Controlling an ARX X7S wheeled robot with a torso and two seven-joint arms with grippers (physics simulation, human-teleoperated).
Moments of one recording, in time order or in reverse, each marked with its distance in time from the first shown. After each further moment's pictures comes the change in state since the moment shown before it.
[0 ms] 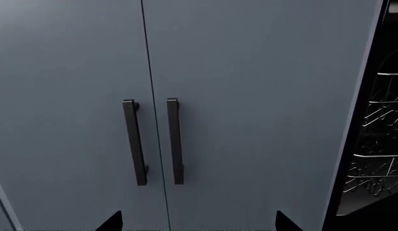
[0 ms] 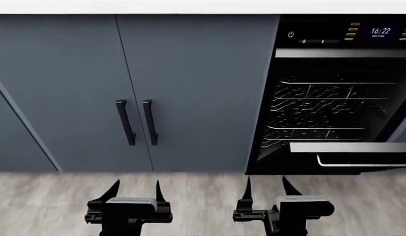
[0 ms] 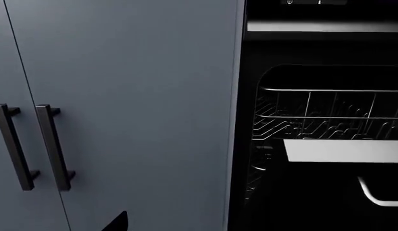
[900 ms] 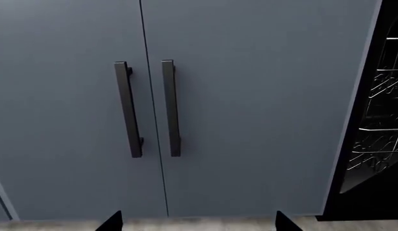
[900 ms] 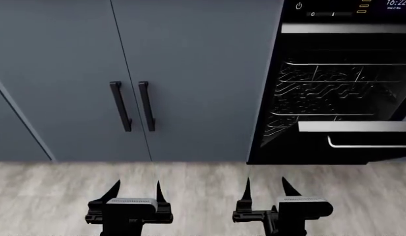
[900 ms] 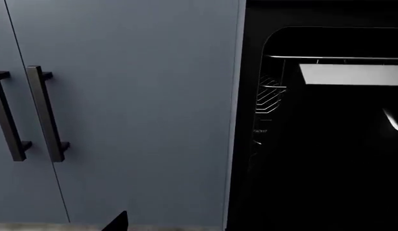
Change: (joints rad) left arm -0.004 -0.022 0.031 -0.003 -0.023 0.004 -0.026; right arm 0.006 0.021 -0.032 0.010 0.015 -0.010 0.027
